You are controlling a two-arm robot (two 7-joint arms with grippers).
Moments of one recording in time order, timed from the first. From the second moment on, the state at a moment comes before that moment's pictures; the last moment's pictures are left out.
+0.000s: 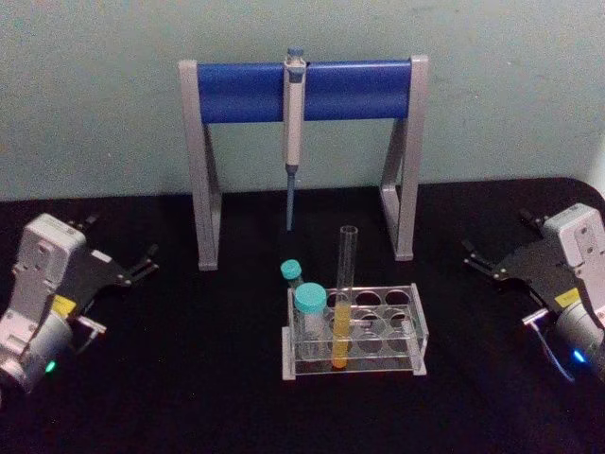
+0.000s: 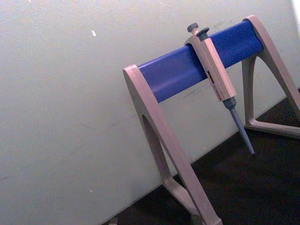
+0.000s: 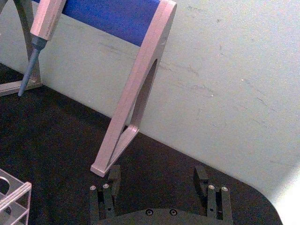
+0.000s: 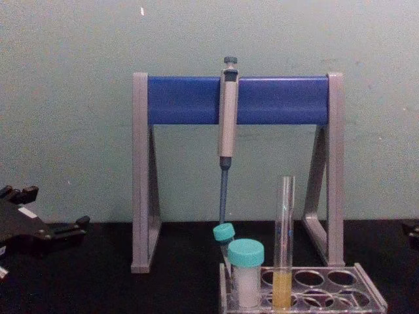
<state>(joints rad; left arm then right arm) -0.20 0.60 0.45 -1.41 -0.25 -0.12 0.03 0.20 0.60 -0.45 -1.41 0.25 -0.12 -0.03</state>
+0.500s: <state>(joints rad) -0.20 0.60 0.45 -1.41 -0.25 -0.12 0.03 0.20 0.60 -0.45 -1.41 0.25 -0.12 -0.03</state>
